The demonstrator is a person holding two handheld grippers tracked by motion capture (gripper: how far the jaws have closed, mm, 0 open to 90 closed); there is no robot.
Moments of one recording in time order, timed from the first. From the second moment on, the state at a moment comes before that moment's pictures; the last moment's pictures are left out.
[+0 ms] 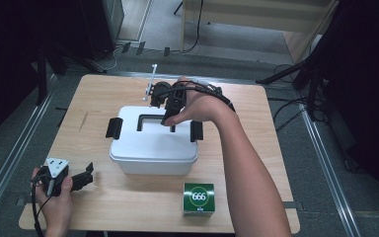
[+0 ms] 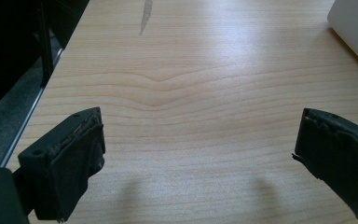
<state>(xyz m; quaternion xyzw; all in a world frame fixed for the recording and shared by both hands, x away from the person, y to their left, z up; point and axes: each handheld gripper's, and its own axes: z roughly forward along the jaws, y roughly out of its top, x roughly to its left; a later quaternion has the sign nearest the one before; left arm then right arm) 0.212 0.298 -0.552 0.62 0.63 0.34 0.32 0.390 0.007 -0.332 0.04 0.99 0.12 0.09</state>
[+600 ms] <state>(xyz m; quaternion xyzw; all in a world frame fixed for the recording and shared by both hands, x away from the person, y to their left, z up) 0.213 0.300 -0.552 0.62 0.63 0.34 0.33 0.409 0.022 -0.351 0.05 0.99 0.11 0.09</state>
